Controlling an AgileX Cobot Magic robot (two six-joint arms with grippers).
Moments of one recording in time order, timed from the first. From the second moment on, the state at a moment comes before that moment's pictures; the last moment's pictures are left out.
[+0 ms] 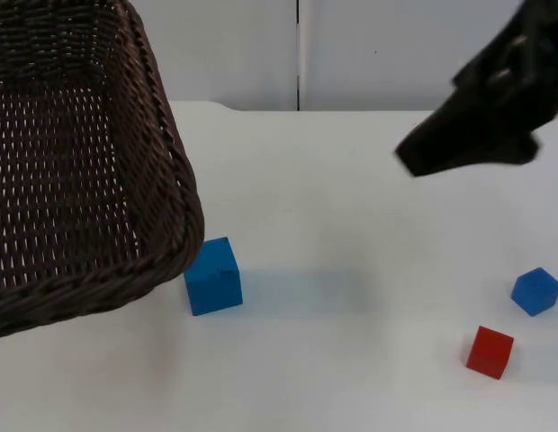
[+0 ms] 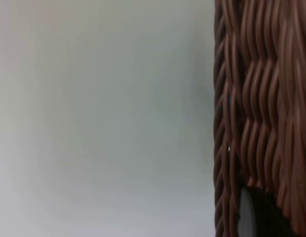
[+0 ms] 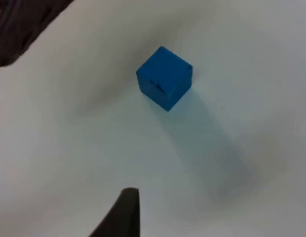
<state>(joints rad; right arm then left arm) 0.49 1.52 -1.07 0.63 0.65 -1.00 0.28 1.11 -0.78 -0.55 0.97 0.18</state>
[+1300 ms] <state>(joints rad) 0.67 2.28 -1.57 0.74 0.57 -1.58 0.28 1.11 -0.78 -0.55 0.98 0.18</state>
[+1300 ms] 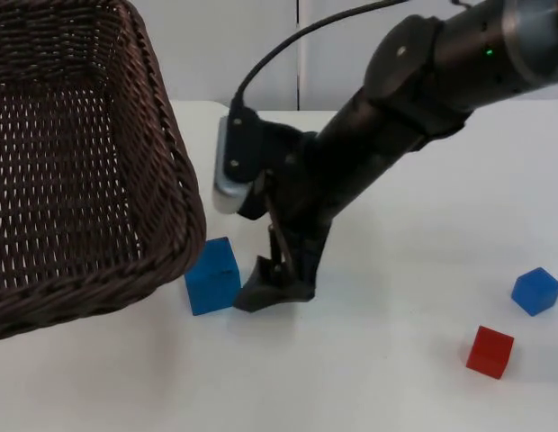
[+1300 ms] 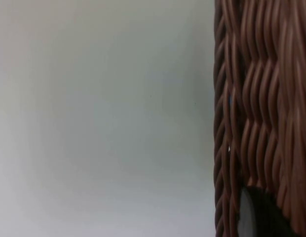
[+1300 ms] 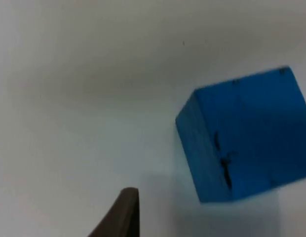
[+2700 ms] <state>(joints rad) 0.64 2.39 -1.76 0.67 0.79 -1.31 0.28 1.11 -0.78 -0.55 0.98 0.17</state>
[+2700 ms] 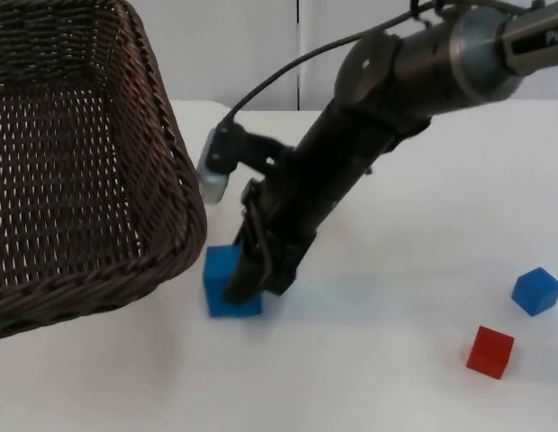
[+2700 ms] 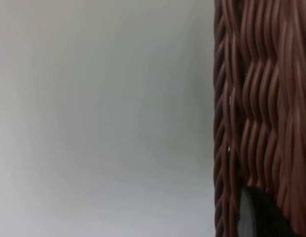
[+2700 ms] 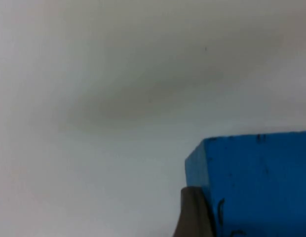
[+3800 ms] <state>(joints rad) 0.54 1.86 -1.76 0.42 0.95 -0.80 0.28 1.11 -0.78 -0.55 0.98 0.17</state>
